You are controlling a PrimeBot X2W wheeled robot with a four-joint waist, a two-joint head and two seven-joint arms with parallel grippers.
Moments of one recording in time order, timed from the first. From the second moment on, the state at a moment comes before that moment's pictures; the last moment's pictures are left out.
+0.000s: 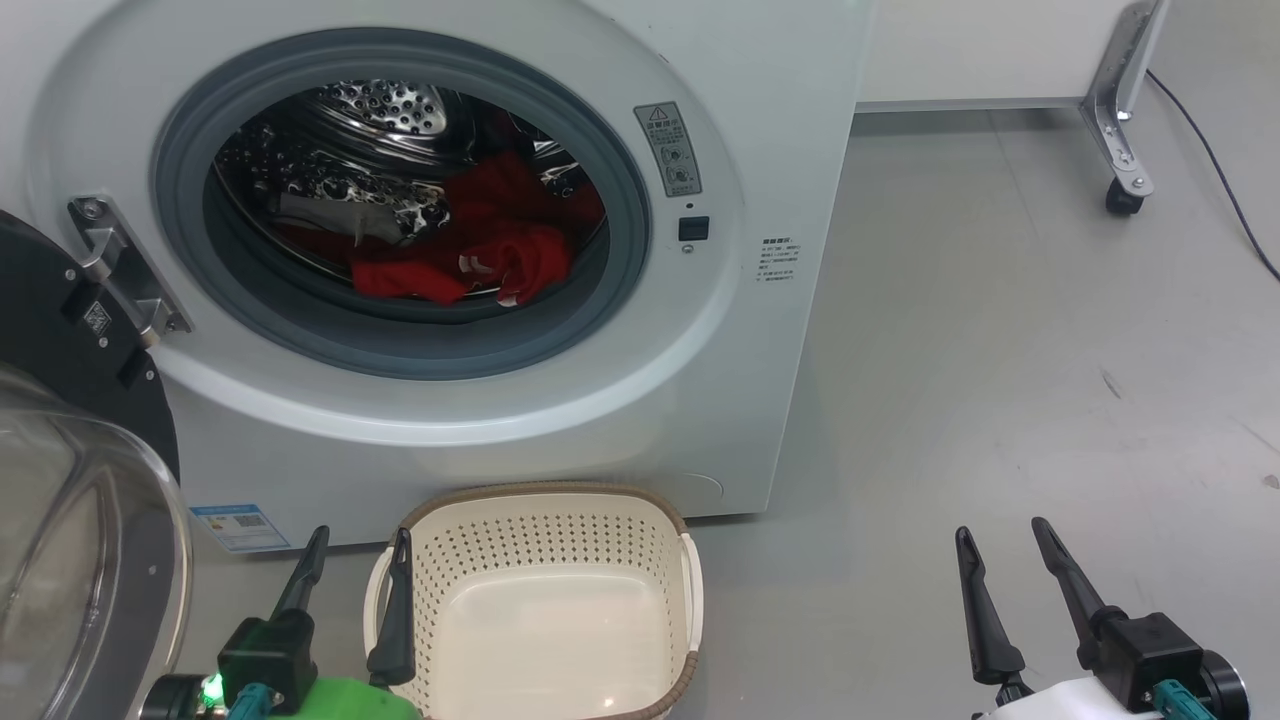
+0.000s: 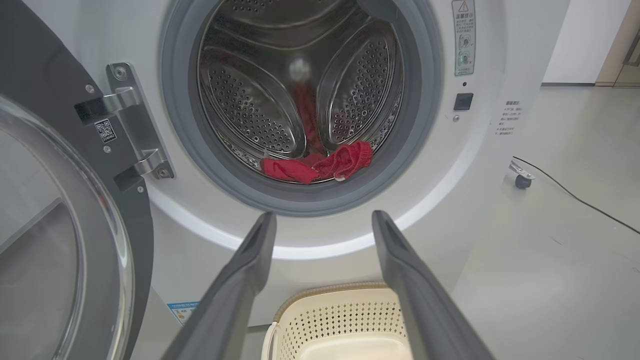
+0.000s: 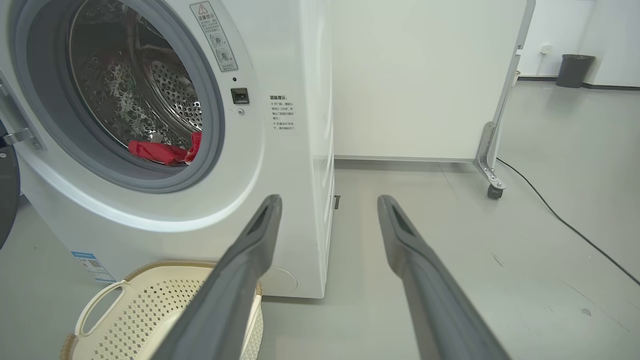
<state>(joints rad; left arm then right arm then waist) 0.07 0.05 -0.18 0.12 -0.26 0.05 -0.19 0.19 -0.04 0.10 0.07 0.18 0.04 -0.26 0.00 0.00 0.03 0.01</state>
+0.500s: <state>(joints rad) 0.07 0.05 -0.19 0.14 -0.26 0.05 -0.18 0.19 -0.04 0.10 0.07 0.18 0.04 -0.26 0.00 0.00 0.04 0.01</state>
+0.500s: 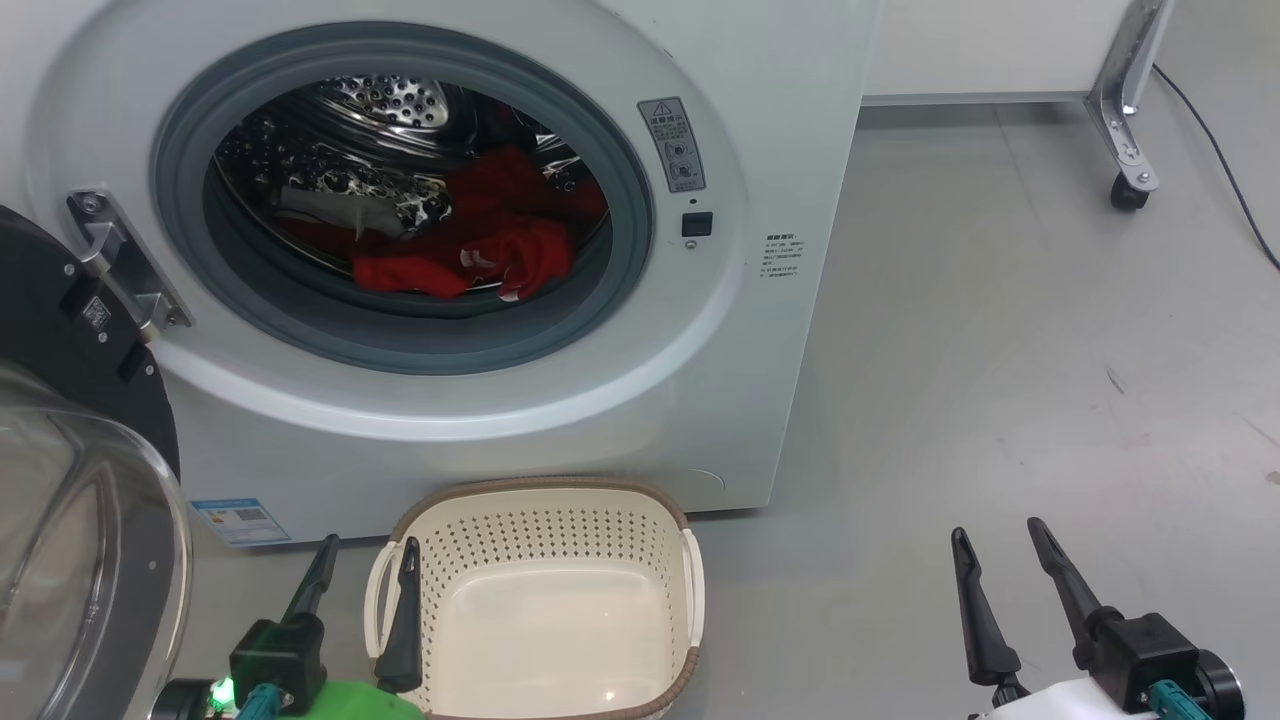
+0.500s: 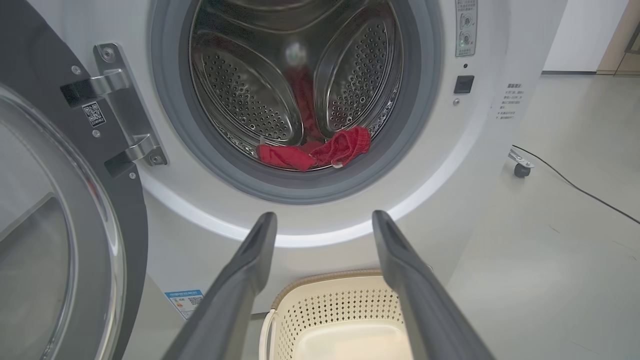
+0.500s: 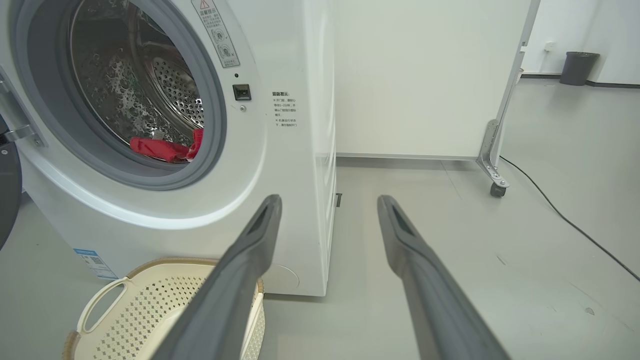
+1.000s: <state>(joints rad) -0.08 0.05 -0.20 0.19 -0.30 0.01 -0.17 0.17 -0.04 0.11 0.05 0.18 0.05 -0.26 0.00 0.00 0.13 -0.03</state>
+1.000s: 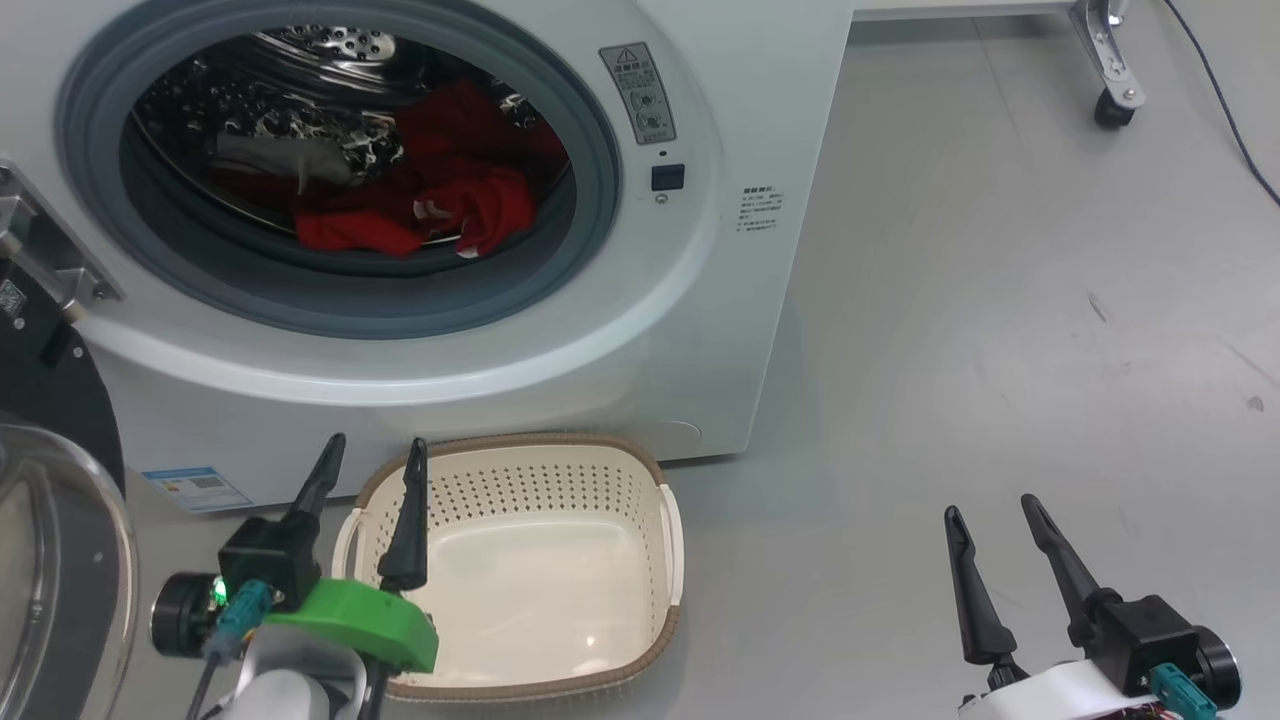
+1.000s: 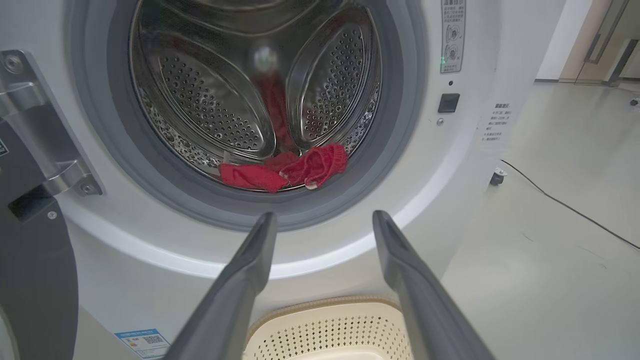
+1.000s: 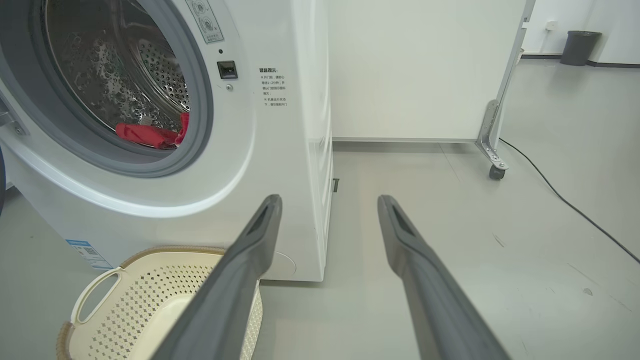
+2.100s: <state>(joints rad) -0.76 0.22 -0.10 0.44 -0.45 -0.08 0.29 -0.03 -0.04 0.17 0.01 0.32 0.07 -0.26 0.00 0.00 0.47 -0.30</state>
